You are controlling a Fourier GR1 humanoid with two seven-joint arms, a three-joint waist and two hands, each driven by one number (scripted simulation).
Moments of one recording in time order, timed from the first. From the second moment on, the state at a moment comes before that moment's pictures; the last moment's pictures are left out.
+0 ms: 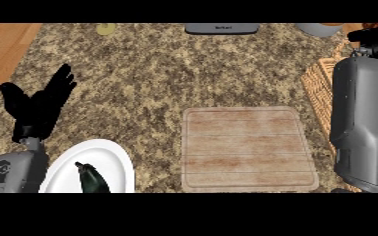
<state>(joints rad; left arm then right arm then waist) -0.21 0.28 0.17 -1.37 0.08 -0.07 0.22 -0.89 -0.14 -0.66 -1.07 1.95 -0.55 1.12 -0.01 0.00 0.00</state>
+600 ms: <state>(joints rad) -0.21 0.27 0.17 -1.36 0.06 -0.06 0.20 -0.76 -0.10 -0.70 -1.22 1.87 -0.63 1.06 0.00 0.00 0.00</state>
